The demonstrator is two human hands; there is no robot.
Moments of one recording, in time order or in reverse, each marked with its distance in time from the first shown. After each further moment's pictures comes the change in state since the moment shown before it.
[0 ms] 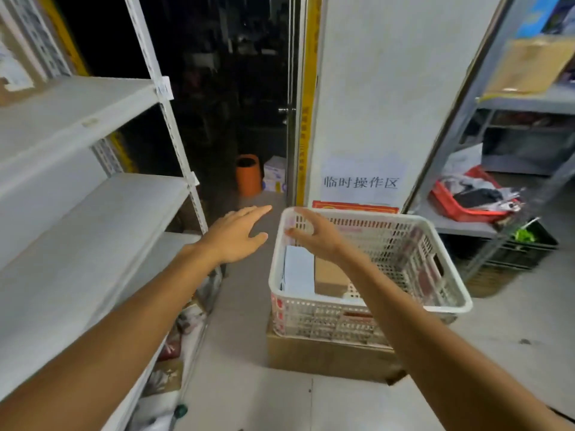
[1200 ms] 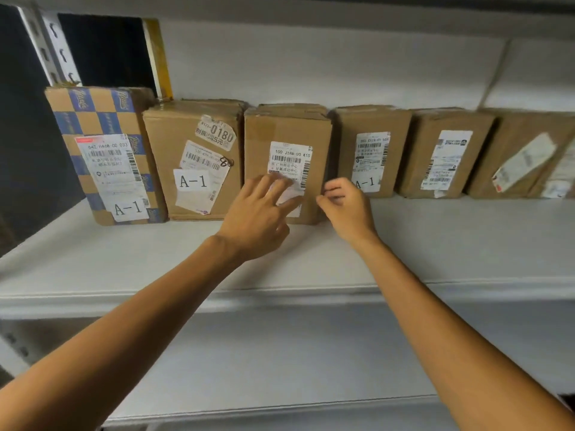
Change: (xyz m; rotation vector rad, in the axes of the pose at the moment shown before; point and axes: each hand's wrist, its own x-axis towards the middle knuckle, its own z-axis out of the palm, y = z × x) left_hand -0.597 -0.248 -0.196 0.926 0.541 -0.995; right_hand -0.175 -0.601 0.410 0.550 -0.602 -0.959
